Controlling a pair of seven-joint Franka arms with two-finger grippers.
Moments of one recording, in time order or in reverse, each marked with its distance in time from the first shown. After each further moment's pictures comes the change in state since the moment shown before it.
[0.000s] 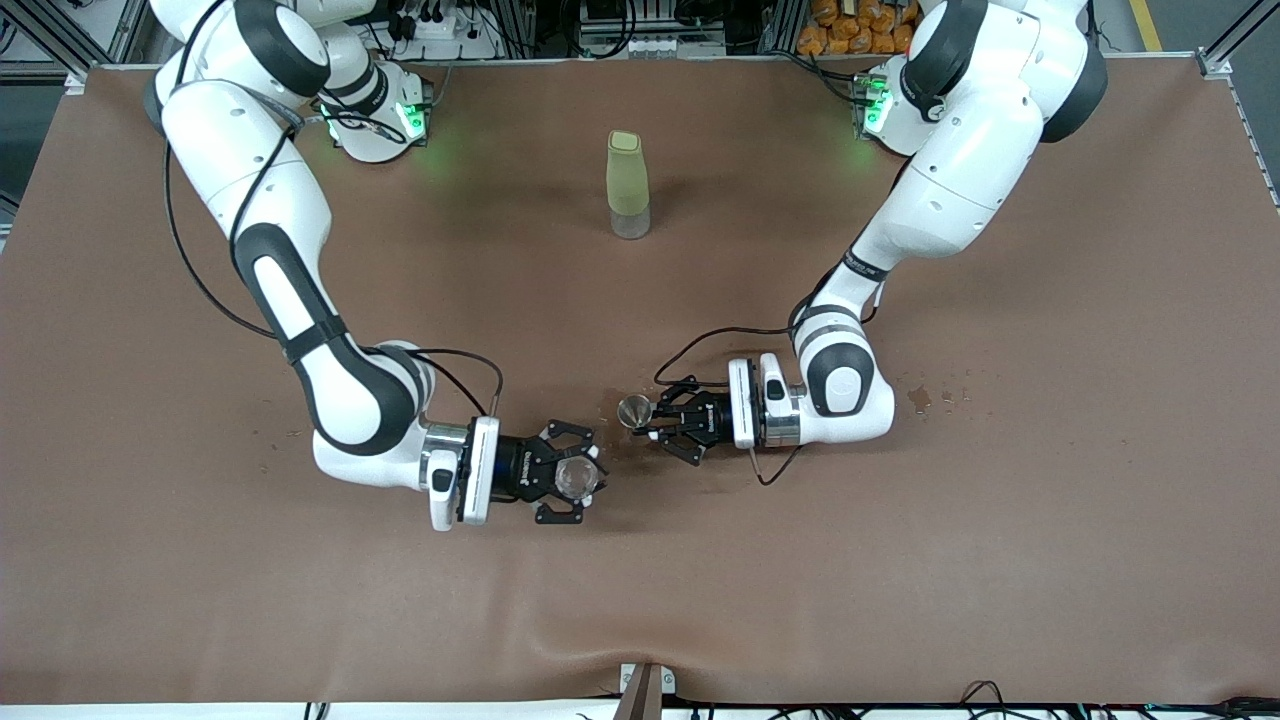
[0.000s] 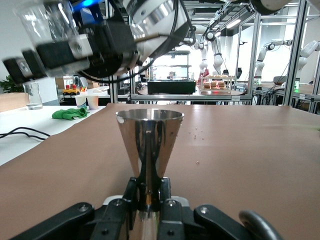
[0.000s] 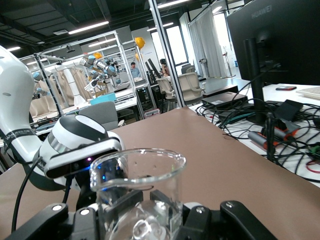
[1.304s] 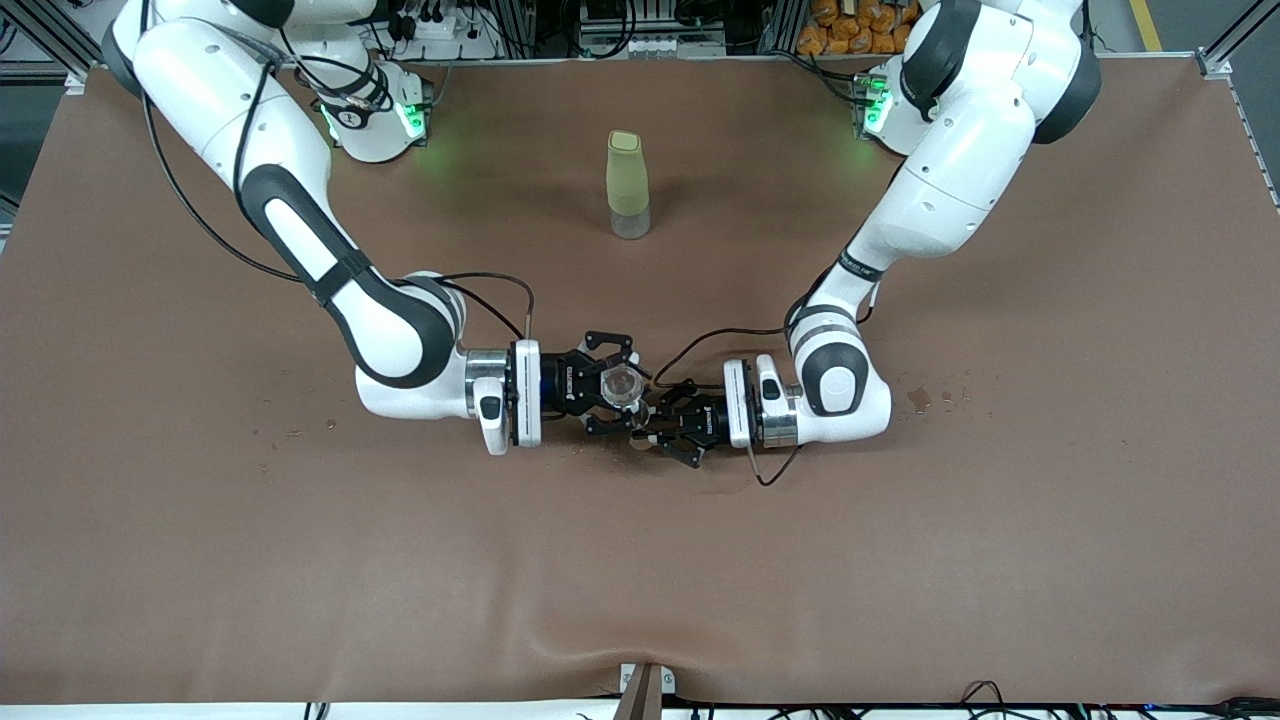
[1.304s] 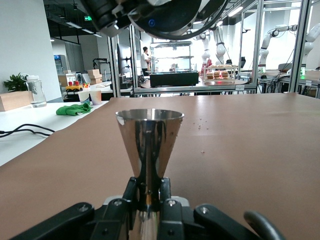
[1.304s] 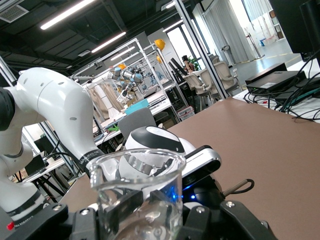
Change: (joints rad) left arm -0.013 0.007 0.015 0.008 -0.007 0.025 0.049; right arm -0.115 -0.190 0.217 -0.339 0.039 0.042 0.107
